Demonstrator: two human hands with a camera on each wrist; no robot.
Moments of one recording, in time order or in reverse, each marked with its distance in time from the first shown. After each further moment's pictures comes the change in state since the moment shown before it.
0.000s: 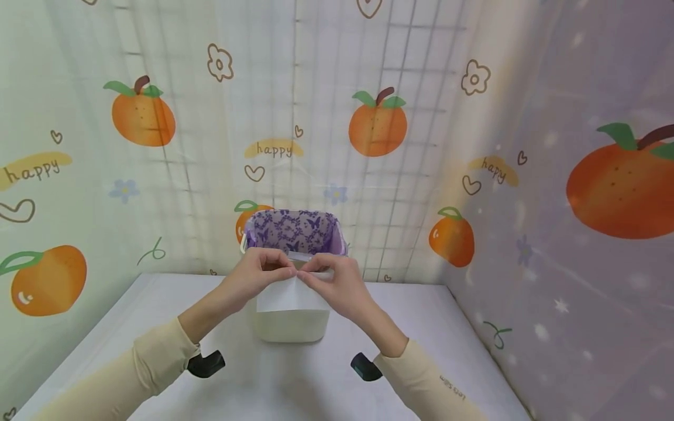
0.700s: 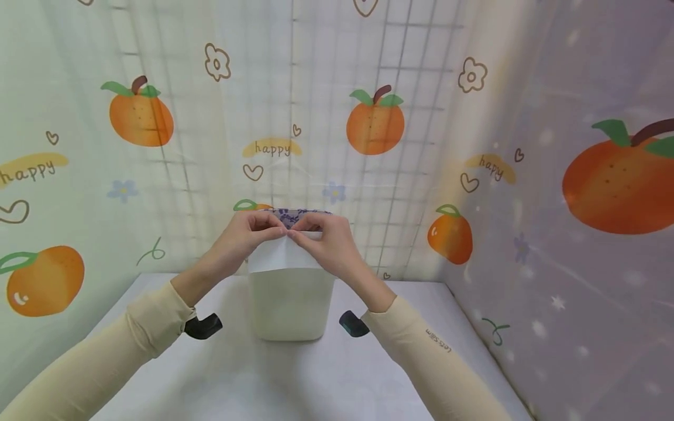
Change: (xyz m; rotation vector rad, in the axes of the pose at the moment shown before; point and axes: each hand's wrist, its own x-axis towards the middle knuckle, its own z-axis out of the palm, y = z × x) left_hand 0.034 0.033 -0.032 0.010 0.124 -0.007; right_hand 0.060 -0.027 -0.017 -0.081 0.071 -0.062
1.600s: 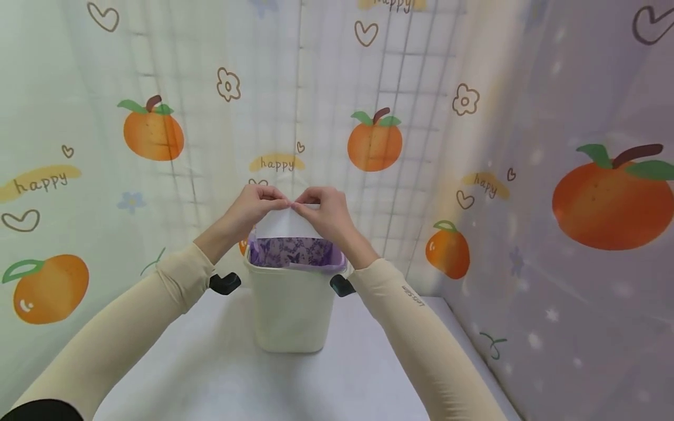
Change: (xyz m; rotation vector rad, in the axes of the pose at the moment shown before) left_hand 0.064 0.026 -0.022 0.036 0.074 -0.012; right_hand 0.072 0.005 -0.016 -0.078 0.023 0.070
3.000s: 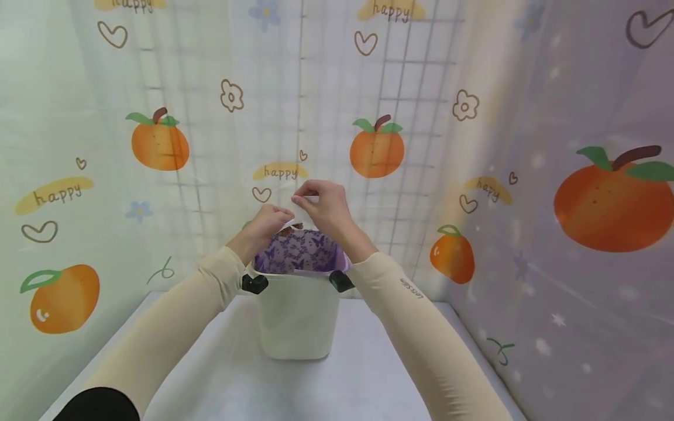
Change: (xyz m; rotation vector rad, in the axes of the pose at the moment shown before) left_hand 0.036 -0.044 0.023 -0.097 0.030 -0.260; right_hand 0.014 -0.015 -0.007 -0.010 0.069 -0.059
